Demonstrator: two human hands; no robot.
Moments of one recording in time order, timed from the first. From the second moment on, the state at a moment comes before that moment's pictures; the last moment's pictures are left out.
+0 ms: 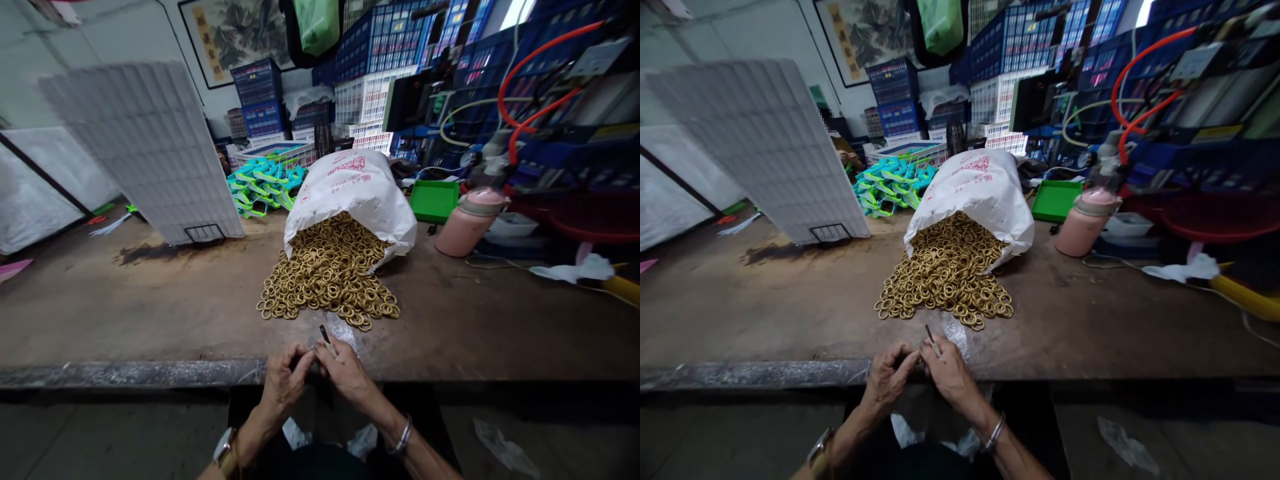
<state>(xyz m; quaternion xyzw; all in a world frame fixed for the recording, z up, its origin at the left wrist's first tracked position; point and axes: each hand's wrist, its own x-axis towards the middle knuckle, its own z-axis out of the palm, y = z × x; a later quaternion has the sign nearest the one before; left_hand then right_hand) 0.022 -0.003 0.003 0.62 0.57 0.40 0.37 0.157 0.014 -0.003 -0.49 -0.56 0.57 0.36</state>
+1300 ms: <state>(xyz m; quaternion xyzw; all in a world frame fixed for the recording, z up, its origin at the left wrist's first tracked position) 0.009 -0.017 0.003 0.43 0.48 0.46 0.62 0.151 0.010 -0.015 -0.52 -0.81 0.24 0.15</state>
